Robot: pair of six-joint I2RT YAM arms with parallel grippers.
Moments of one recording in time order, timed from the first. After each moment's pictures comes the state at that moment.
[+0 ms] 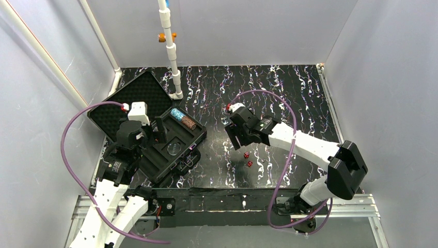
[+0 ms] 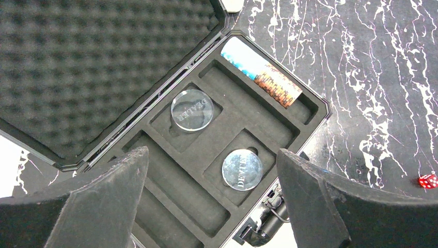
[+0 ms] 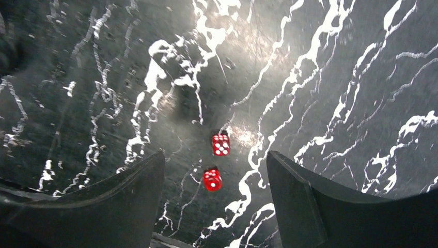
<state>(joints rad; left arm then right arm) -0.29 0.62 0.85 -0.69 -0.26 -0.17 0.89 1.46 1.12 -0.68 0.24 0.28</state>
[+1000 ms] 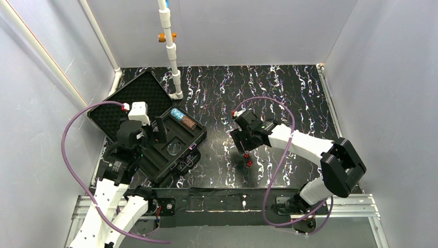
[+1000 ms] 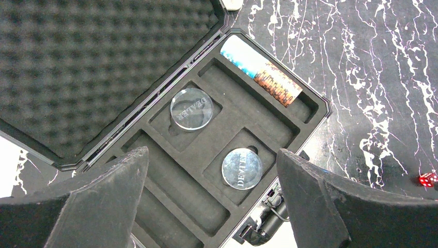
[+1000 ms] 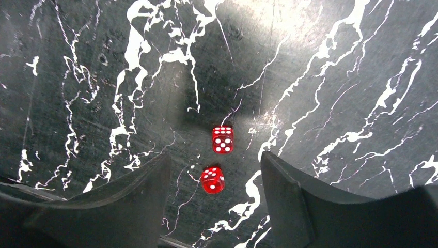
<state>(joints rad) -0.29 0.63 0.85 -0.69 -0.26 -0.17 0.82 1.48 0.99 -0.61 0.10 0.29</state>
